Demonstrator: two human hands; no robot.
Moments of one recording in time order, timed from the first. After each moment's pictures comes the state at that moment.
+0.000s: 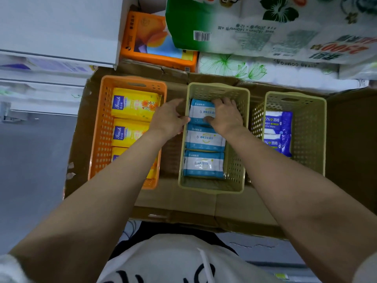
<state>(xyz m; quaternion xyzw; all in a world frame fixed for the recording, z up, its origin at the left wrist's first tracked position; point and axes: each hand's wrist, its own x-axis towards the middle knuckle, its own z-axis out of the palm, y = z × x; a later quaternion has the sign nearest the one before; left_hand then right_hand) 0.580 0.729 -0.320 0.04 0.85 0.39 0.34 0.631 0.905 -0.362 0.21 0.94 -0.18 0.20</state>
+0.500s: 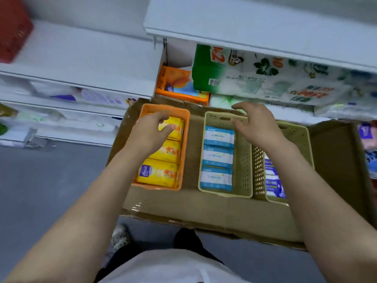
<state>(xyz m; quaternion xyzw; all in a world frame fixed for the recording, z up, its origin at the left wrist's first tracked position) 0.595 0.601 -0.204 0.14 0.92 0.32 0.17 0.674 0.871 -0.180 0.15 0.97 -0.19 0.04</state>
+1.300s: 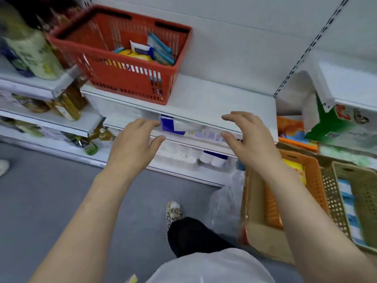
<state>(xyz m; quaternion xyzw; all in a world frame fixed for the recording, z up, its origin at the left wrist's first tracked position) 0.440 0.117 -0.135 0.16 0.96 0.22 -0.02 0.496 0.389 -0.120 0.01 0.97 -0.23 -0.10</state>
